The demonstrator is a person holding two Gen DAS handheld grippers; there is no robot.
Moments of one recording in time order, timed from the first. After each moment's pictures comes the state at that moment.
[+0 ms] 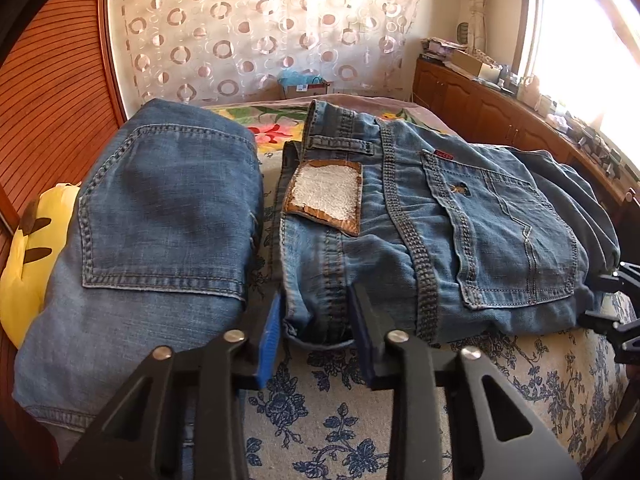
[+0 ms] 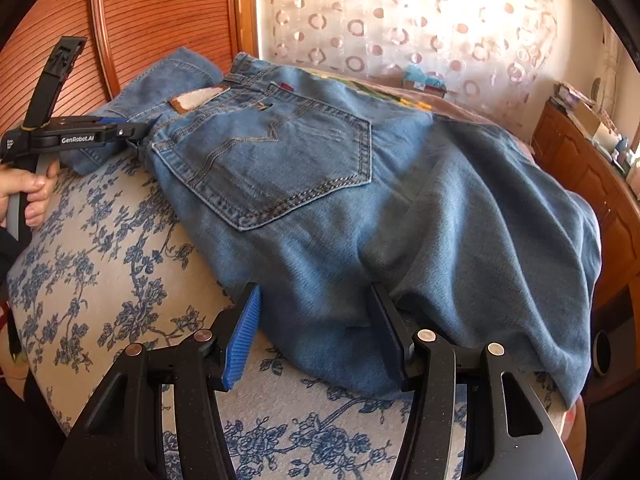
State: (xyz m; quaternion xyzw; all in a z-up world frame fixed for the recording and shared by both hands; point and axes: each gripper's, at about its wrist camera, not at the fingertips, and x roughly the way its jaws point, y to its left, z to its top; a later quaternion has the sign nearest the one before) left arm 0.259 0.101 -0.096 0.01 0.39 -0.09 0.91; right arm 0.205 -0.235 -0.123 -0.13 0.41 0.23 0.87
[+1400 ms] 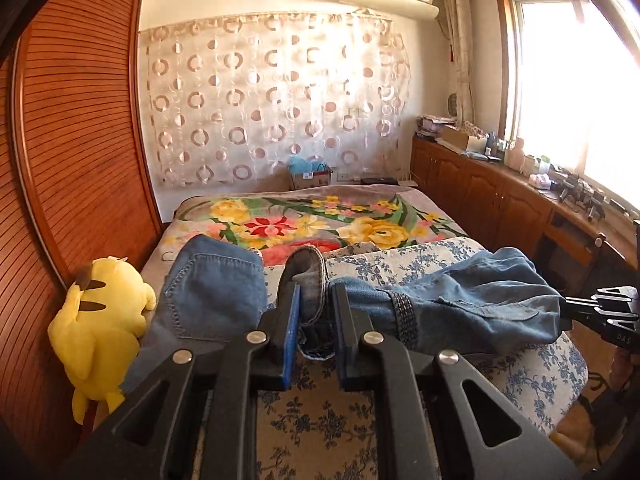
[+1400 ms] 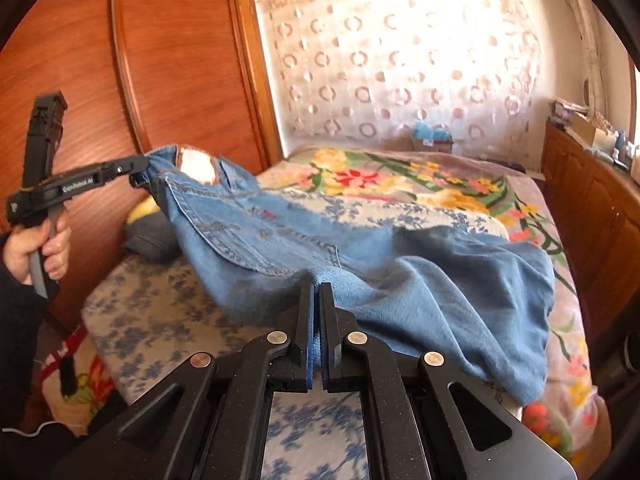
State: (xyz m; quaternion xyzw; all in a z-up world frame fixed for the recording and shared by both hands) left arm 0.150 0.090 0.054 0.01 0.25 -0.07 0.97; right arm 0.149 -0.289 -0.007 -0.04 0.30 0.29 0.91
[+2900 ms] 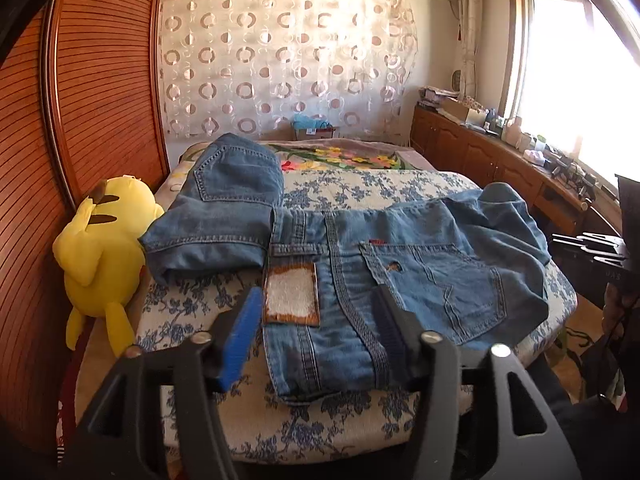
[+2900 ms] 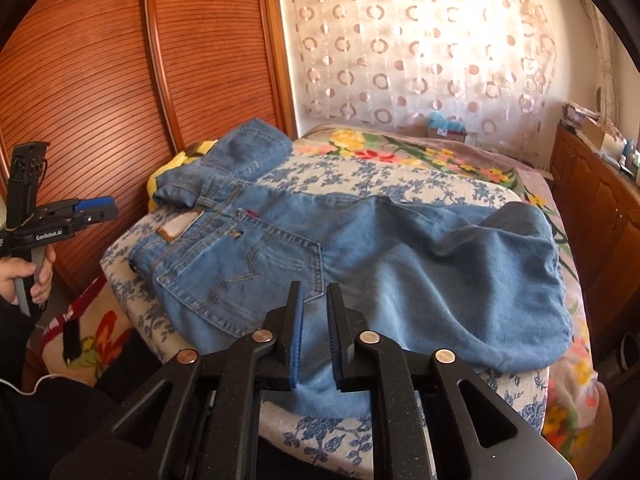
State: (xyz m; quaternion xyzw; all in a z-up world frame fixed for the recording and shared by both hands) left arm 0.049 0.122 -0.028 -0.02 0.31 -0.07 0.95; right arm 0.097 -0.267 -0.041 -0.07 0.32 0.29 0.90
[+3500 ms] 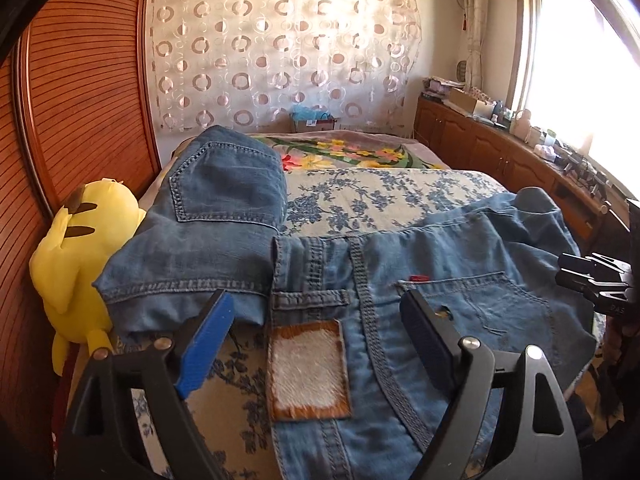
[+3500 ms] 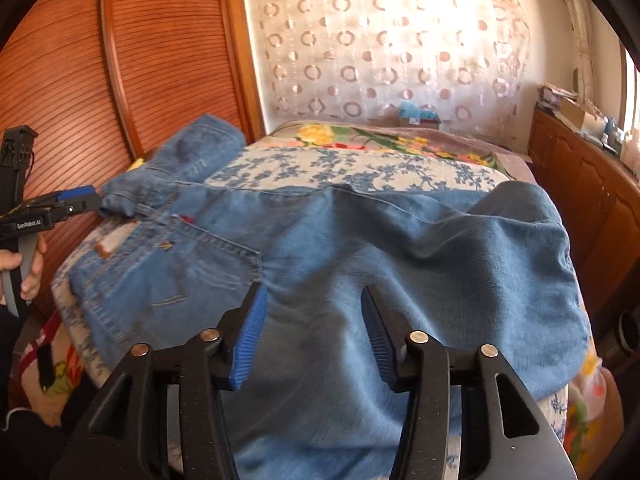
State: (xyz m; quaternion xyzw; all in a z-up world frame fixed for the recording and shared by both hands) left arm 0.145 0.125 -0.055 -0.01 0.33 -0.07 0.94; right arm 0.158 -0.266 -0.086 -0.05 0.33 0.24 0.91
